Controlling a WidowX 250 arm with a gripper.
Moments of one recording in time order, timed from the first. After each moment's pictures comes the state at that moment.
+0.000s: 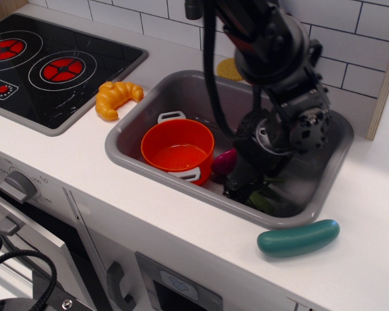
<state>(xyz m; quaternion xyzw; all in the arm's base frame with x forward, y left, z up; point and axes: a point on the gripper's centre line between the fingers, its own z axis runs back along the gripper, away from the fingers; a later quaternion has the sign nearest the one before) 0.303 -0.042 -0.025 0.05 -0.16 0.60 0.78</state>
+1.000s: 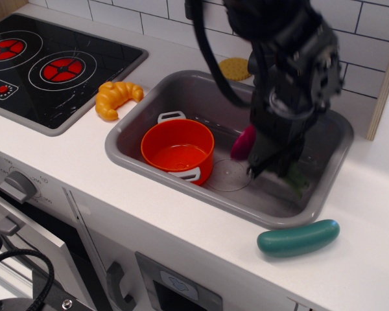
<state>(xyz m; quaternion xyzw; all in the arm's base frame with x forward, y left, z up) 0.318 -0.056 0.025 -0.05 -0.11 0.62 0.77</state>
